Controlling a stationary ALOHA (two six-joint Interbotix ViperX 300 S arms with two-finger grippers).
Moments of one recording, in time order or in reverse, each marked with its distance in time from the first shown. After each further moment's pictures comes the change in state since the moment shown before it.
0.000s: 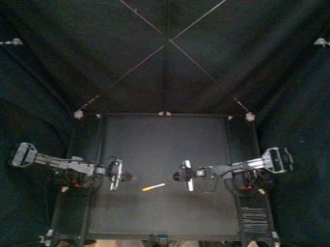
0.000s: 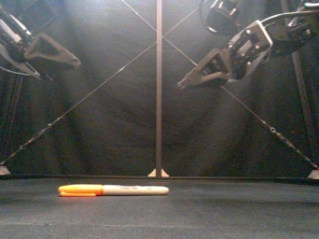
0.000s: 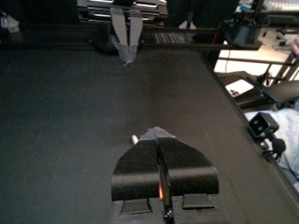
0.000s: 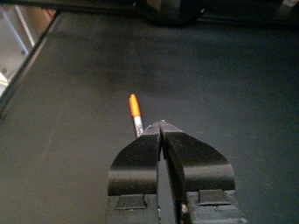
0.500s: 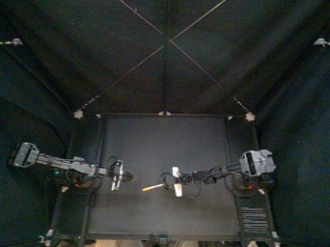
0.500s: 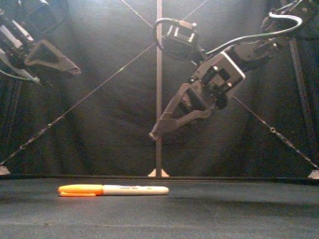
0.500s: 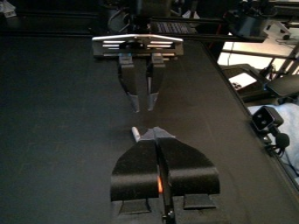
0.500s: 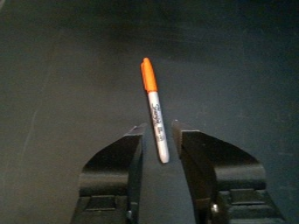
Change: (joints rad) left arm 0.000 0.026 0.000 -0.012 -0.002 0.000; right arm 0.012 0.265 -0.181 0.034 0.138 0.011
